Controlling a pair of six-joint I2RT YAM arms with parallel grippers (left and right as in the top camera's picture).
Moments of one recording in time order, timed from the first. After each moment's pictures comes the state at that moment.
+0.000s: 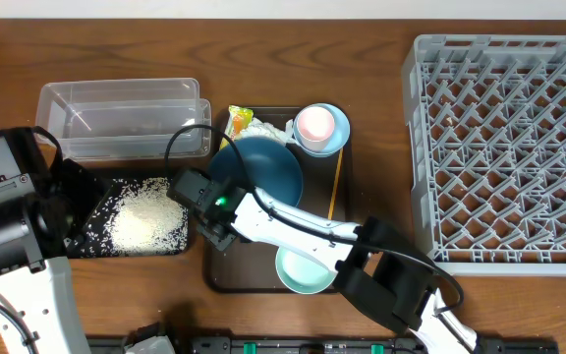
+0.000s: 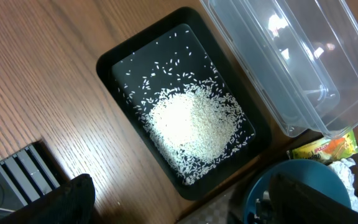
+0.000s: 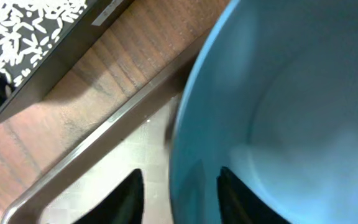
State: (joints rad) left arm 0.37 1.12 1.40 -1.39 -0.14 -0.66; right arm 1.07 2.22 1.75 -0.85 0.04 0.23
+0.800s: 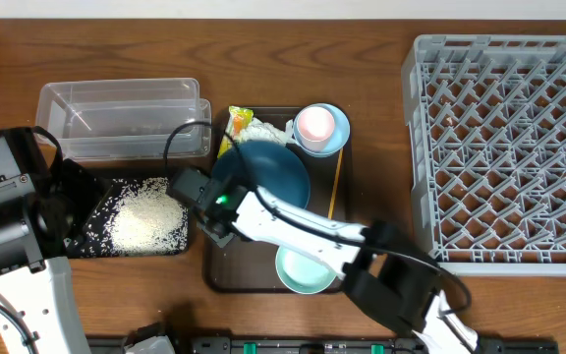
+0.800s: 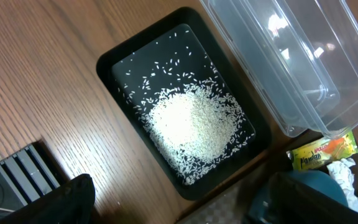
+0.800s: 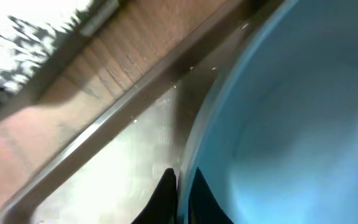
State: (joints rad) left arm 0.37 1.12 1.40 -1.39 -0.14 -0.66; right arm 1.07 2.18 1.76 -0.86 0.08 0.24
